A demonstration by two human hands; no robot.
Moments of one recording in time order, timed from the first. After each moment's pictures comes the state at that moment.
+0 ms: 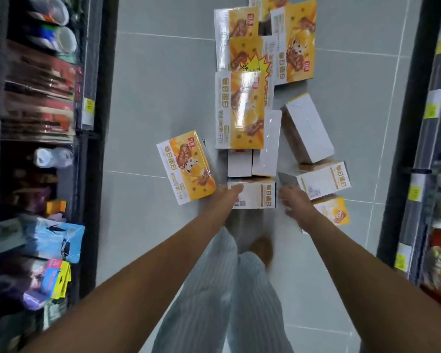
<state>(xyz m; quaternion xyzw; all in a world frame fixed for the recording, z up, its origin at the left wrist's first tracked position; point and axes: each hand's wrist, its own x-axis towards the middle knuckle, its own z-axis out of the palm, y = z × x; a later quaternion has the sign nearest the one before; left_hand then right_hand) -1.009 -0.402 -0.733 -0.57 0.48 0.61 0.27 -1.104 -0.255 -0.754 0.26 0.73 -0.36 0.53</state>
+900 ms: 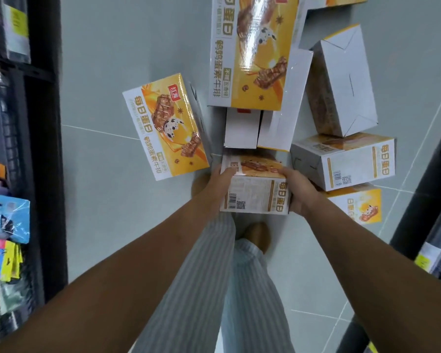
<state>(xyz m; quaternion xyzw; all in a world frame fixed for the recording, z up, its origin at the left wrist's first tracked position) -0.988 -0.382 -0.899 -0.61 0.35 0.66 0.28 -1.097 -0.246 -0.898 0.35 0.64 -0.33 0.60</state>
